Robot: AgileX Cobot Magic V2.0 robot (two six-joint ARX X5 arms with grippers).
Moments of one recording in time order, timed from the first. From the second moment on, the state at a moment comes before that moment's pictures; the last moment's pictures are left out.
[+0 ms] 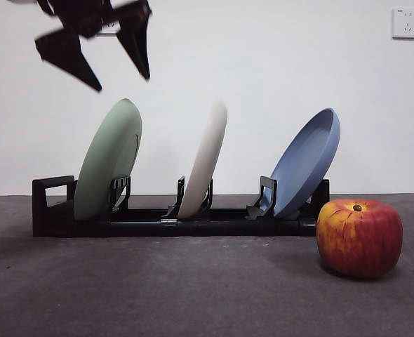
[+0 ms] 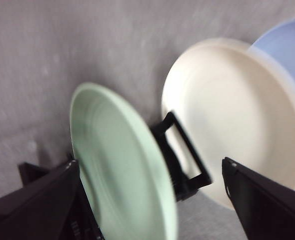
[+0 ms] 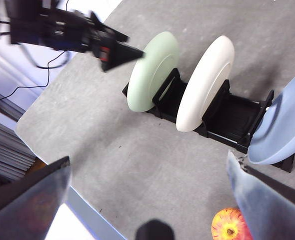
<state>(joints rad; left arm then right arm) -0.34 1.66 1.59 -0.72 0.08 -0.05 0.23 1.10 1.48 -1.02 -0.61 0.02</state>
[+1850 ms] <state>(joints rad) -0.40 1.74 1.88 -0.91 0.24 -0.06 0.23 1.11 1.48 -1.00 -0.59 0.02</state>
